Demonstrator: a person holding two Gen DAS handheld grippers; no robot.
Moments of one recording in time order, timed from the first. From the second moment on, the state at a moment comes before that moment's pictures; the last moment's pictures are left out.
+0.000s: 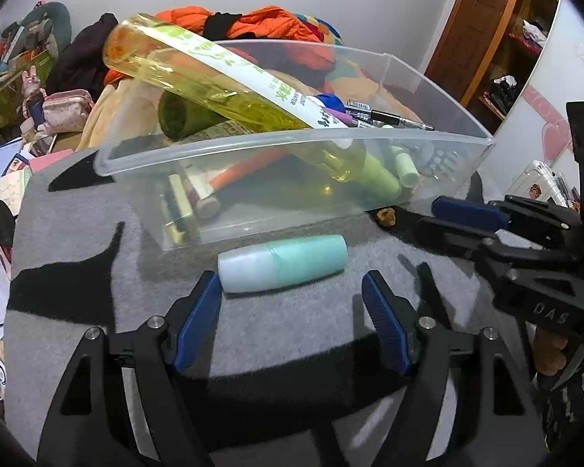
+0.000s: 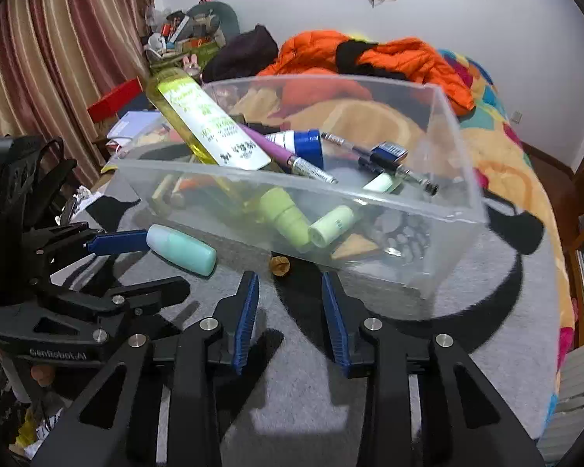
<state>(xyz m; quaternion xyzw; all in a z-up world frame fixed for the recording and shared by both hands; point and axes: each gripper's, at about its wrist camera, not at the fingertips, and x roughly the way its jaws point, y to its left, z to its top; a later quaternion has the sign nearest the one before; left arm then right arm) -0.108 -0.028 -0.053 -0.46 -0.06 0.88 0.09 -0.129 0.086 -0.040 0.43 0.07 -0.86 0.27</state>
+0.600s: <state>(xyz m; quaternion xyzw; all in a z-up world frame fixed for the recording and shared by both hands) -0.104 -0.026 -0.058 -0.43 -0.04 0.90 0.05 -0.135 0.062 -0.056 0.44 0.08 -0.86 0.25</state>
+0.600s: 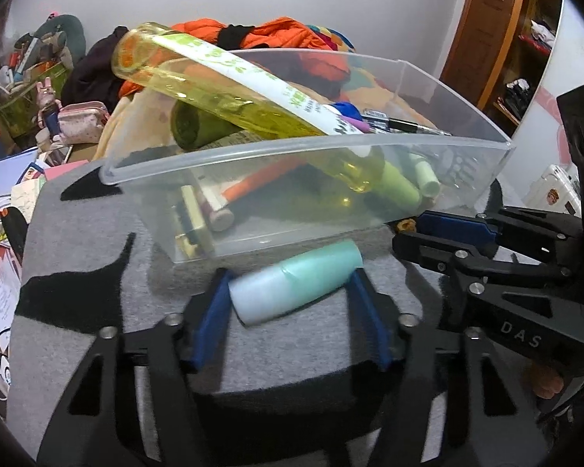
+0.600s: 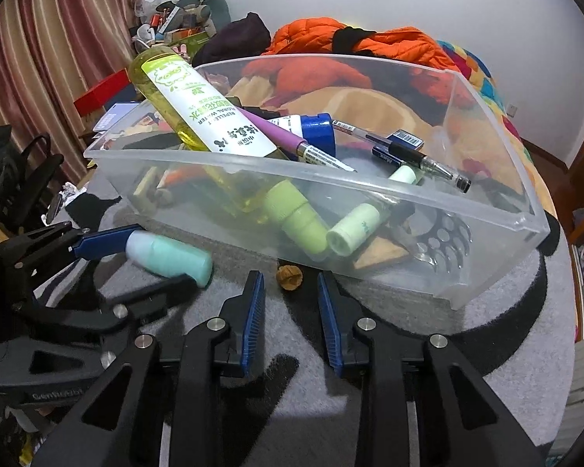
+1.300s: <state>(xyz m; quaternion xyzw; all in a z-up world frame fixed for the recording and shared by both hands) -0.090 -0.023 -0.037 -0.43 -0.01 0.90 0.11 -0.111 0.086 -0.034 0.40 0.07 -0.87 0.26</state>
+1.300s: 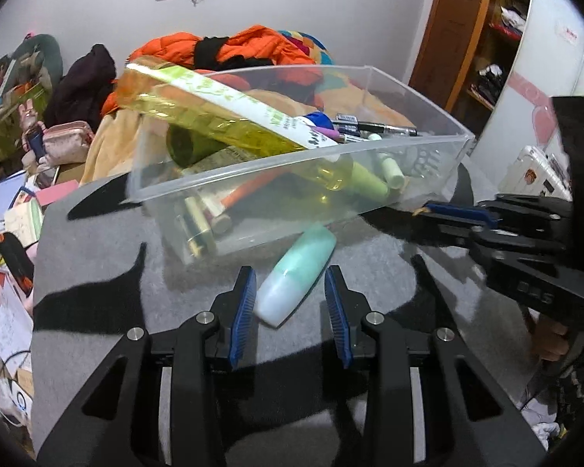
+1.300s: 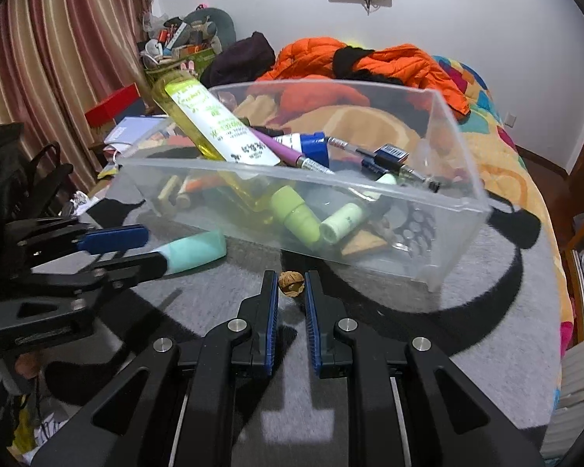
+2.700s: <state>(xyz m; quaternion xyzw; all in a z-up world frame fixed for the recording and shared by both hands) -0.089 -0.037 0.050 -0.30 -0.02 0.95 0.07 -0.118 0.105 0.042 0.31 0.03 -0.92 0.25</state>
